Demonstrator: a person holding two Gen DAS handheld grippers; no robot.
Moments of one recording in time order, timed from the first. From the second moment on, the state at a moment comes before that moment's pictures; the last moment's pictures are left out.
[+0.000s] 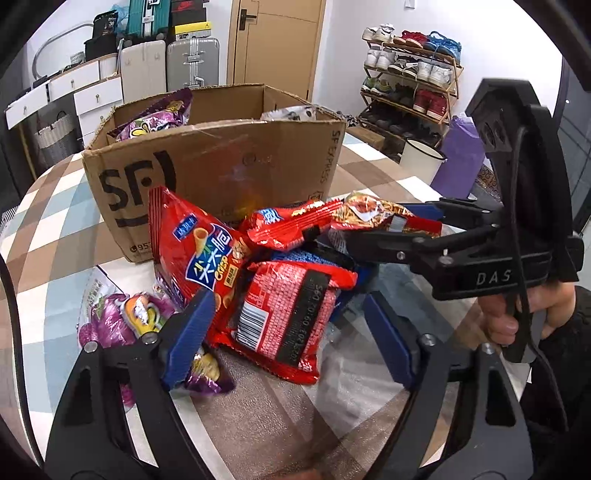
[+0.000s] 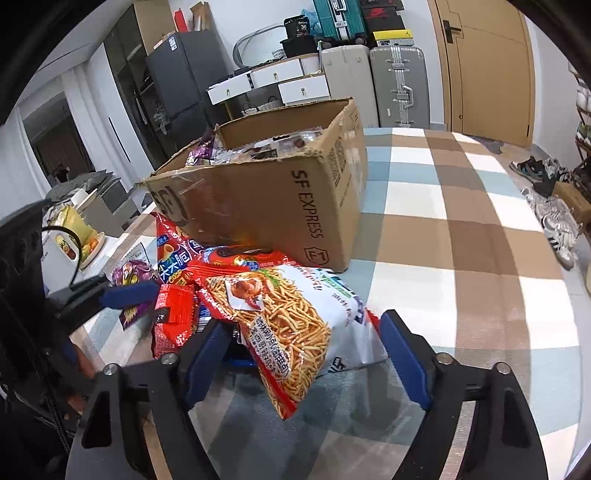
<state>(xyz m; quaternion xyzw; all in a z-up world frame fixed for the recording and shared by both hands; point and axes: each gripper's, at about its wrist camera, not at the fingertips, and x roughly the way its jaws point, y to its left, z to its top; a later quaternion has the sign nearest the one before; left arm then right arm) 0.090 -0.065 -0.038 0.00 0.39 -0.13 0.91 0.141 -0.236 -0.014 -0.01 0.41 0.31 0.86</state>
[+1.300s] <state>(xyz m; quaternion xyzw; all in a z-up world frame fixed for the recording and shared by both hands) 0.072 -0.038 -0.010 -0.05 0.36 -0.13 0.92 0.123 -0.257 0.019 0.01 0.36 0.33 0.87</state>
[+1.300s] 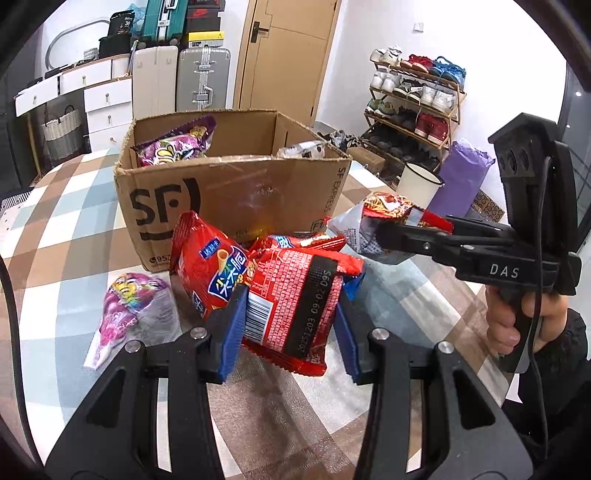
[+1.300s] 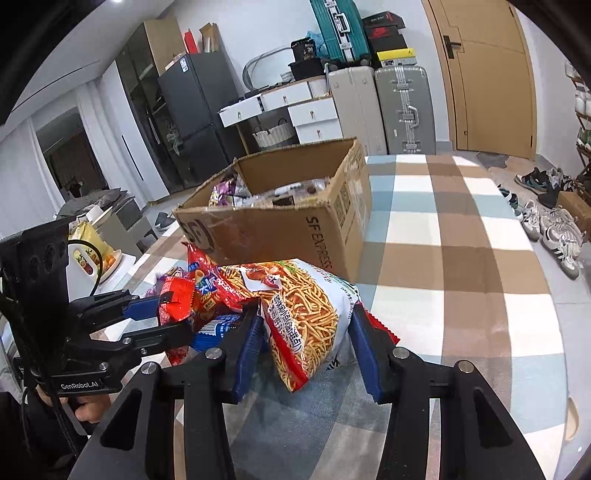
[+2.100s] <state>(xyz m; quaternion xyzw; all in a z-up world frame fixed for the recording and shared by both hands) 0.053 -0.033 0.026 -0.05 0.33 -0.12 0.94 0.113 -0.265 0.044 0.02 0.33 0.34 0.88</state>
